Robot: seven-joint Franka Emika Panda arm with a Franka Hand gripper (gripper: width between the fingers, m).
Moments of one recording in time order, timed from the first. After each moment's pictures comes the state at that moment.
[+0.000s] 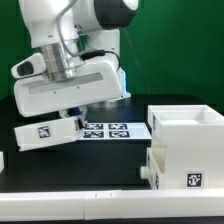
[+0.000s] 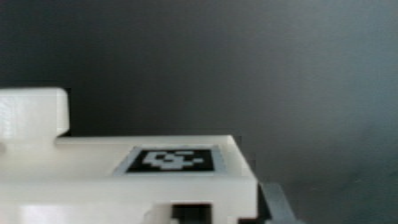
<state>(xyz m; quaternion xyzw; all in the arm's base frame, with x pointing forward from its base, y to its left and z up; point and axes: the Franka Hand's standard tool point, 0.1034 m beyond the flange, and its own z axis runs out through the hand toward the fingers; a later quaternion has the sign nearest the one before) 0.460 -0.065 0.053 -0.99 -0.02 0.00 0.11</state>
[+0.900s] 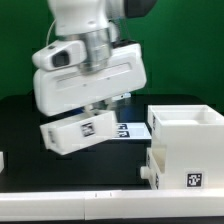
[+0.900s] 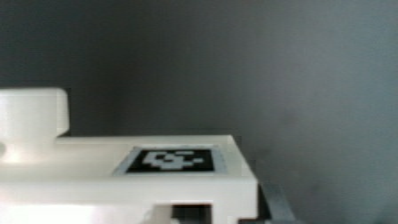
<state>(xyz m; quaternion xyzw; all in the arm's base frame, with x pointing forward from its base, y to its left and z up) 0.490 -0.018 0.072 -0.97 -0.24 0.00 0.06</state>
